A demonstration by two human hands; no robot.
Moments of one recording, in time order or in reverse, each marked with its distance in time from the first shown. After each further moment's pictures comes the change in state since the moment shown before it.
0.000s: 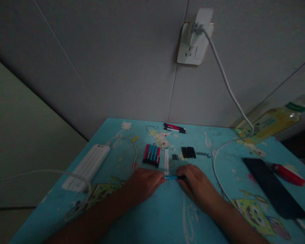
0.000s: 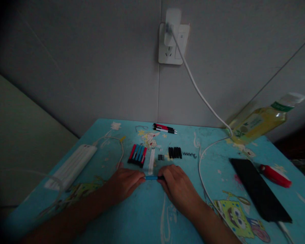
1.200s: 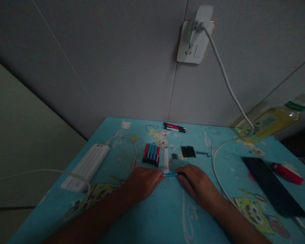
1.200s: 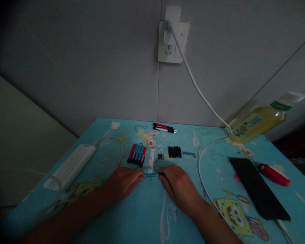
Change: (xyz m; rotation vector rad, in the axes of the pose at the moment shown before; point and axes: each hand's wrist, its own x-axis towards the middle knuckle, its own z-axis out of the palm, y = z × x) left_hand 0.000 -0.001 0.001 0.030 0.023 -0.017; right_hand -0.002 0.001 -0.003 0.118 -0.040 0.073
